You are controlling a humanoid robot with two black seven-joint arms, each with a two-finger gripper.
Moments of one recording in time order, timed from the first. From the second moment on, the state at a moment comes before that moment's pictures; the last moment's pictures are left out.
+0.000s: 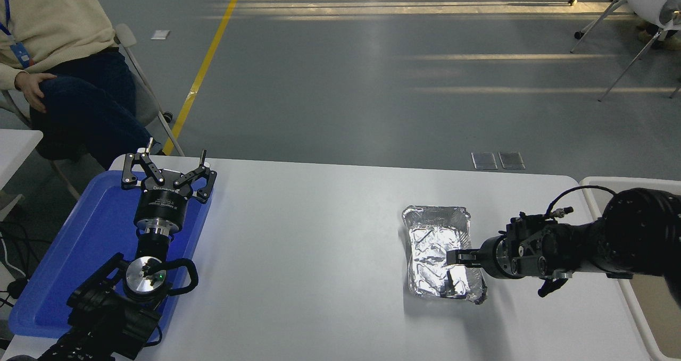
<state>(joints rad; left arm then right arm) -0.50 0.10 -1.16 -0.54 -0.09 -0.64 -0.36 1.21 -0.09 -1.26 0.86 -0.13 -0.02 0.17</state>
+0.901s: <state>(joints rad) -0.50 0.10 -1.16 -0.54 -0.09 -0.64 -0.36 1.32 -0.13 -1.25 0.96 -0.14 -0.01 0.17</state>
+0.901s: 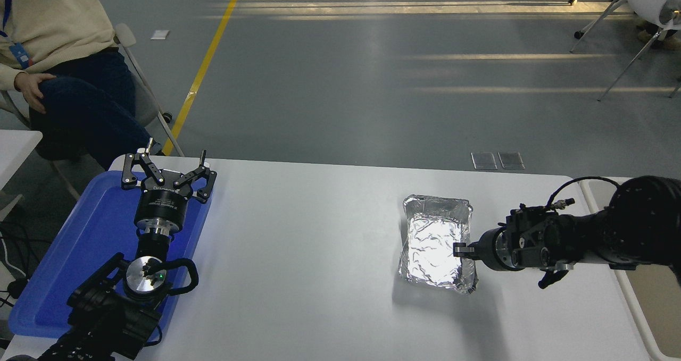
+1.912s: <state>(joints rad) -0.50 0.10 -1.16 -0.54 -0.09 -0.64 -0.36 2.13 -0.25 -1.33 1.46 -0.22 0.30 0.17</state>
